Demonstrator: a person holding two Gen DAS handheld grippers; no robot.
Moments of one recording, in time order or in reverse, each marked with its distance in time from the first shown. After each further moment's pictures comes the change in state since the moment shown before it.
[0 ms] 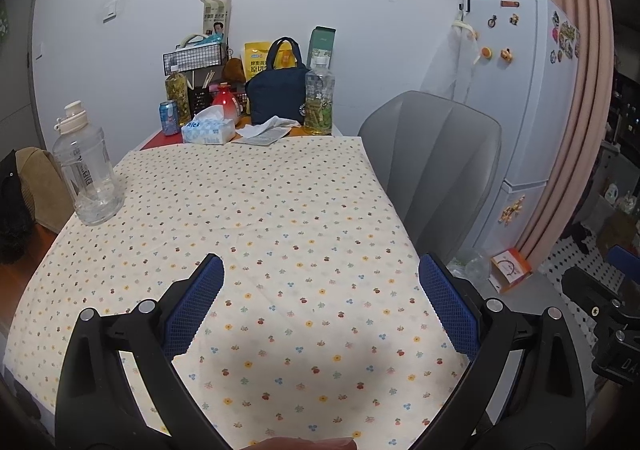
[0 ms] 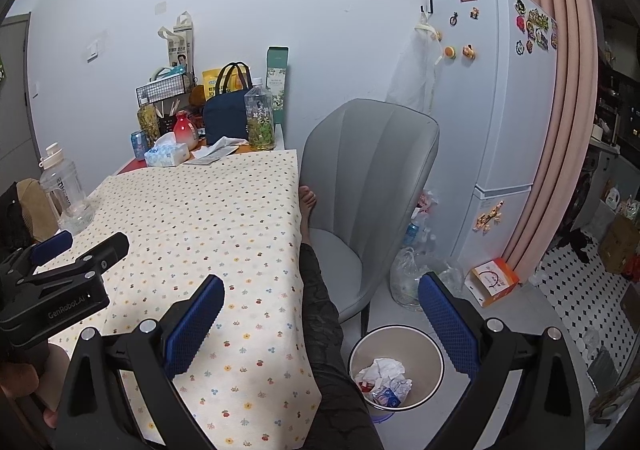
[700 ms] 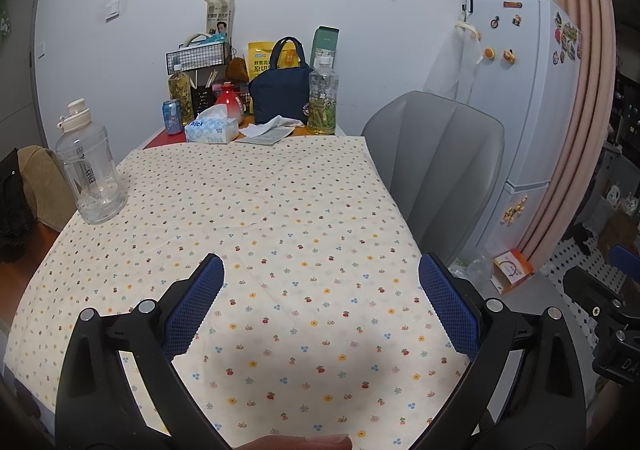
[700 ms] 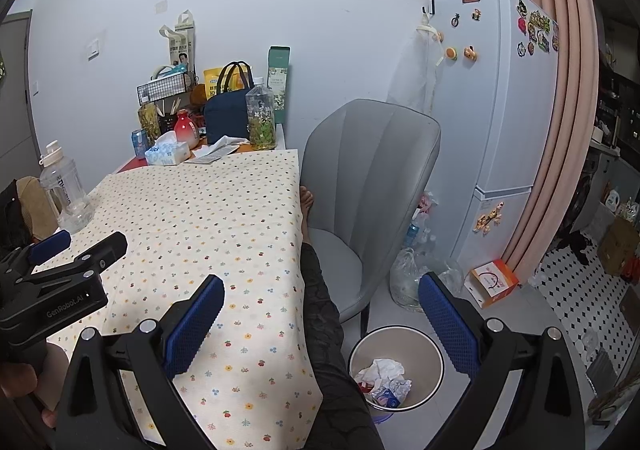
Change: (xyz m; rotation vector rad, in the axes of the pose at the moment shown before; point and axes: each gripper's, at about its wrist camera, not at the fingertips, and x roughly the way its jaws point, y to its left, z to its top) left arm 0.002 0.006 -0.002 -0.004 0.001 0.004; right arm 0.001 0.003 -0.001 -0.007 -0.001 0.000
